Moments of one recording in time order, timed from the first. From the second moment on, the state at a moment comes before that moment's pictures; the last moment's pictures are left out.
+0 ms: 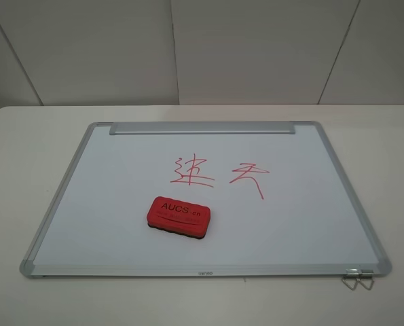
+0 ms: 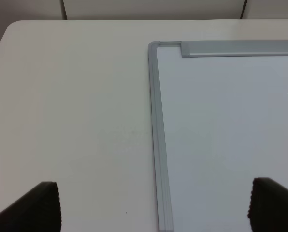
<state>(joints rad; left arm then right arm) -0.06 -0.01 -0.50 0.00 1.07 -0.02 0.07 0.00 -0.52 -0.01 1.05 0.07</state>
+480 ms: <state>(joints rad) -0.06 -0.01 -0.50 0.00 1.07 -0.02 0.07 0.00 -0.52 -0.01 1.05 0.07</state>
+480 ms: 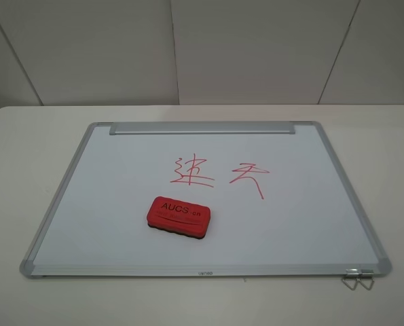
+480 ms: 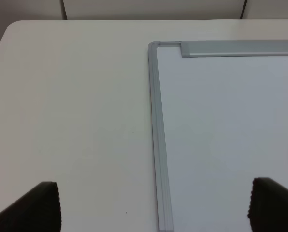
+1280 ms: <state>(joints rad) -0.06 -0.01 -0.50 0.00 1.07 -0.02 0.07 0.08 -0.52 -0.01 1.06 0.07</state>
